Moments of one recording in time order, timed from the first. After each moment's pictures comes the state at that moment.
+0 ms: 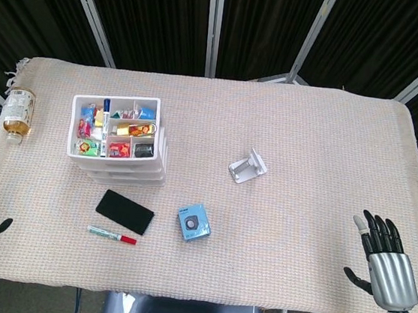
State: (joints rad) left arm -0.01 -1.19 -0.07 -1.76 1.42 1.57 0.21; right arm 0.07 -1.17 0.02 -1.58 -1.66 1.57 -0.09
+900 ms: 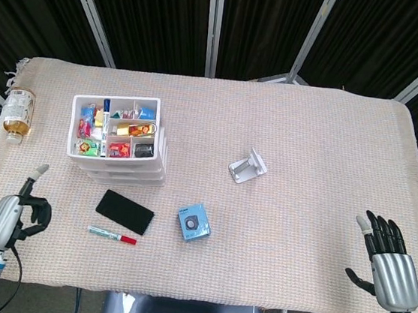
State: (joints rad) left arm -0.12 -1.24 -0.04 -1.78 1.56 1.42 -0.37; right arm 0.06 -1.15 0.02 -1.60 -1.65 1.57 -0.07
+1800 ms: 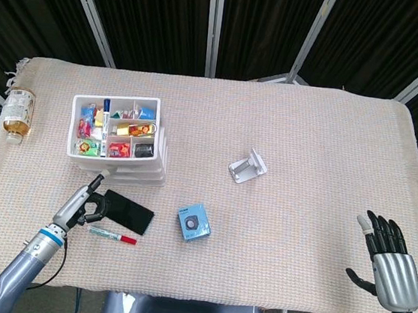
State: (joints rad) left arm -0.38 -1.36 -0.11 -1.72 1.36 1.02 -0.61; right arm 0.06 -1.14 0.02 -1.61 -1.65 1.56 -0.05
